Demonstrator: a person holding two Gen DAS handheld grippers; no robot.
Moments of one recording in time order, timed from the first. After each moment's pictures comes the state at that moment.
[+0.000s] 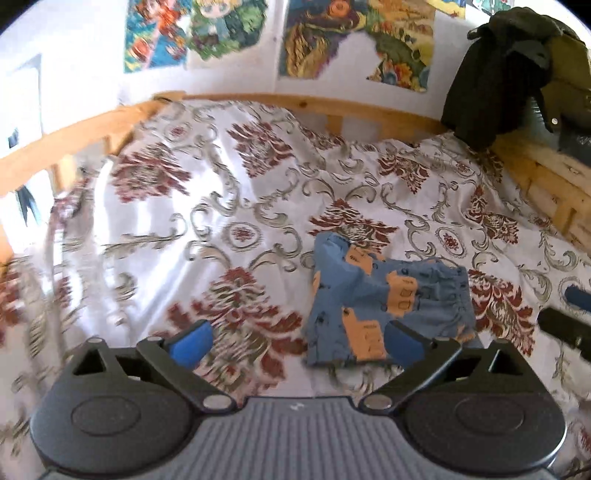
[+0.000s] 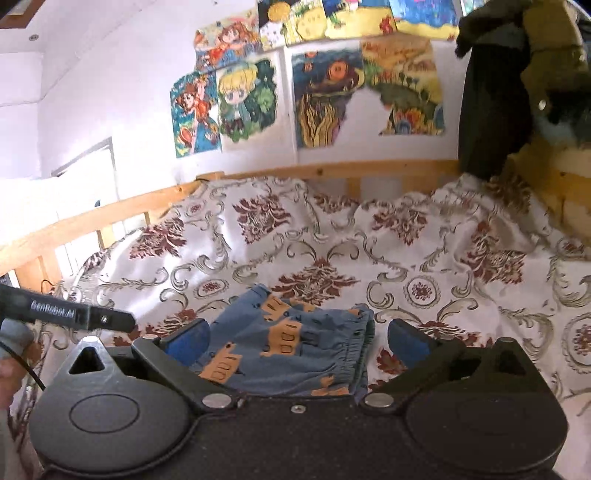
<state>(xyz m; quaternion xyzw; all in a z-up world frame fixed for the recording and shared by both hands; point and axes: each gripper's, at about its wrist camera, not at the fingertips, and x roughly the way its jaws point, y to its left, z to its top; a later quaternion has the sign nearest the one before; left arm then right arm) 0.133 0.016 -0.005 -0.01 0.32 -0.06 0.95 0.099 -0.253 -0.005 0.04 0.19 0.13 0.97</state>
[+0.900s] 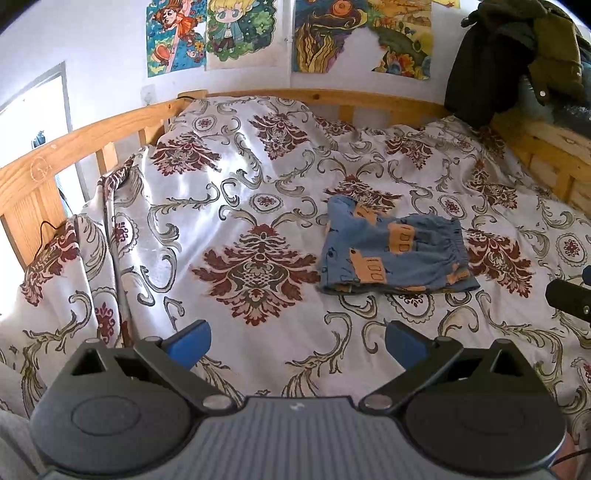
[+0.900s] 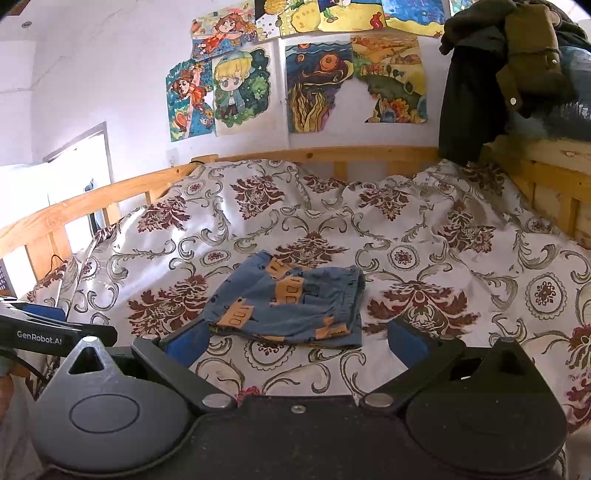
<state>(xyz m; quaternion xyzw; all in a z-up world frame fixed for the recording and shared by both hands) 0.050 0.014 -0.016 0.02 0.33 -0.03 0.94 0.026 -0.243 -0.008 0.03 0.22 0.11 0.97</state>
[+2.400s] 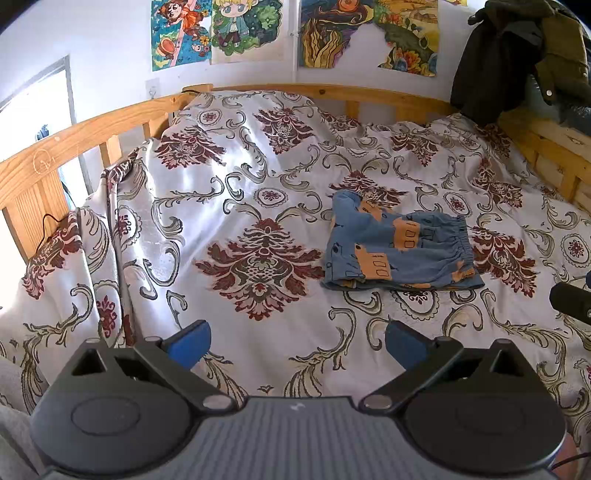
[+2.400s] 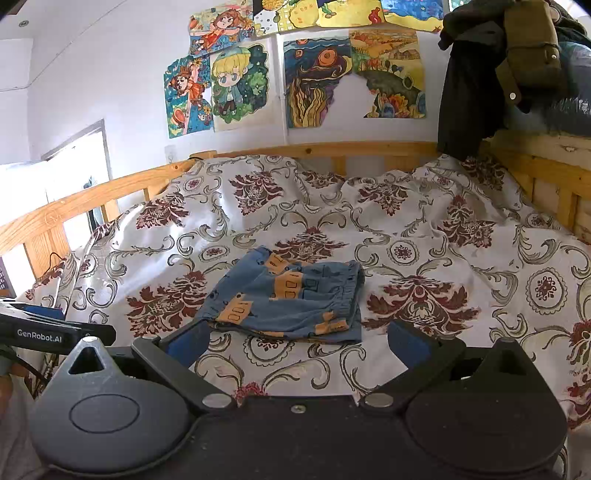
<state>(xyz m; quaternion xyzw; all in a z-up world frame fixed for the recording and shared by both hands) 0.054 0.018 -0.018 0.01 0.34 -0.03 0.94 0.027 -0.243 -0.010 0.03 0.22 0.10 0.97</state>
